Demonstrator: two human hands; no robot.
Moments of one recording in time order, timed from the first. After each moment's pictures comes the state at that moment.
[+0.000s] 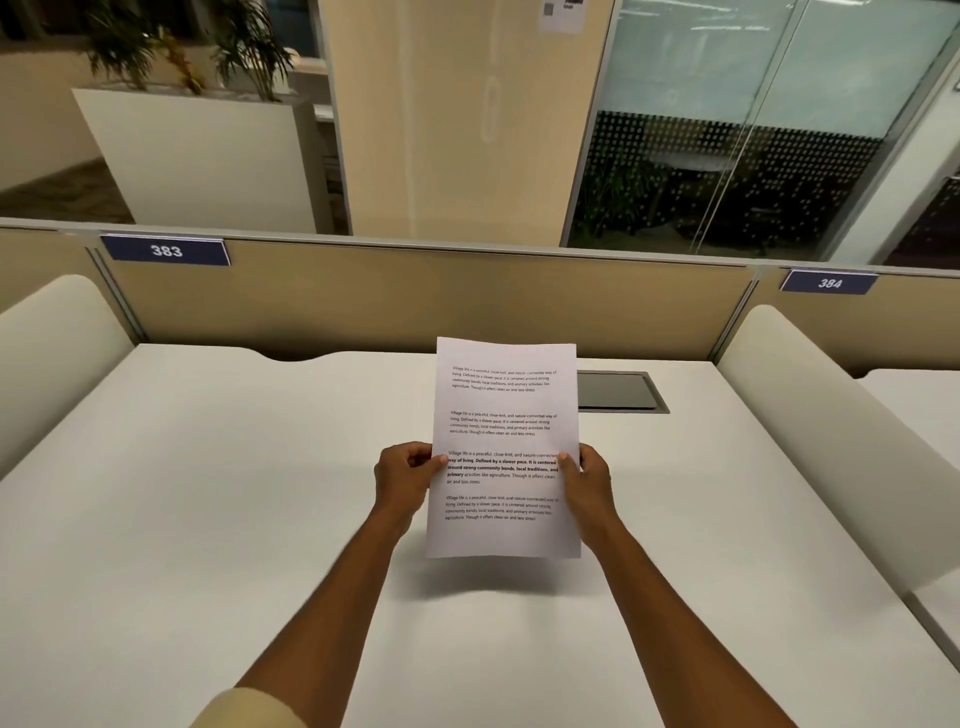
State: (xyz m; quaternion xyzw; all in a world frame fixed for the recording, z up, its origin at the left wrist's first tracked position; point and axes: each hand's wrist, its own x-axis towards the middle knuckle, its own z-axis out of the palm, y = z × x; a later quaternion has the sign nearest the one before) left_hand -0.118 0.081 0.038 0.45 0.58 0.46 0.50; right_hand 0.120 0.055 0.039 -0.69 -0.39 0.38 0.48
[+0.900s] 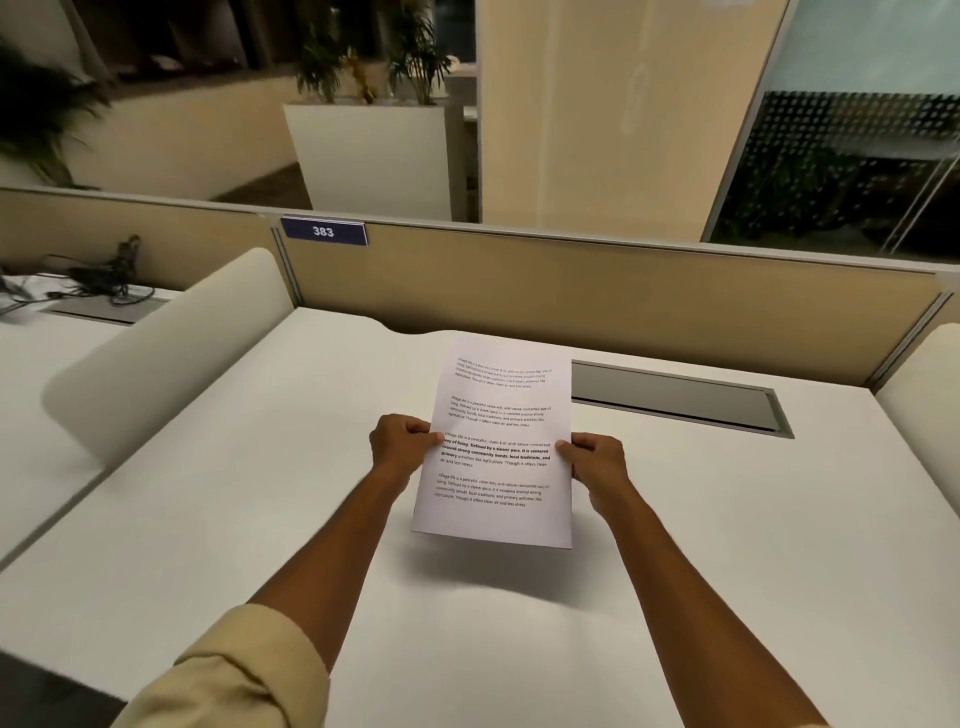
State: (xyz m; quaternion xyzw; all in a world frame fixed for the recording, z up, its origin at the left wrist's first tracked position) left_hand -0.181 0.041 0.073 0.37 0.75 0.43 0.33; right_hand 0.075 0.089 0.029 -0.60 -0.41 0.54 0.43
